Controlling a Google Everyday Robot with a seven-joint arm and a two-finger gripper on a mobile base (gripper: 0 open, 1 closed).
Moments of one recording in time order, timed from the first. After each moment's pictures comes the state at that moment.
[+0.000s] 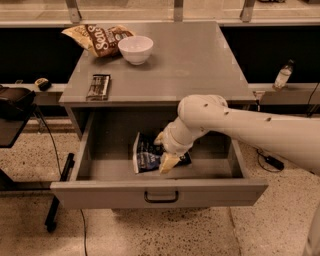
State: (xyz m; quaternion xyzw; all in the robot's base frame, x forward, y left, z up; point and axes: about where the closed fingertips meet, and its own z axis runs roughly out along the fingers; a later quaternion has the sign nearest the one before) arm 0.589 -0.010 0.639 -0.76 0.61 0.07 0.22
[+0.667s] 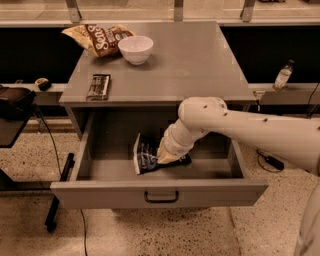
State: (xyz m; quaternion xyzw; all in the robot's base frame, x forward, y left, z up) arm 0.594 -0.015 0.624 -0.75 0.62 0.07 0.21
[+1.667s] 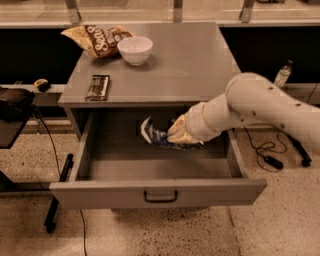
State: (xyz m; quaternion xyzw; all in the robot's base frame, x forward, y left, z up) arm 0.571 -0.045 0.752 -0.72 0.60 0.09 0.35
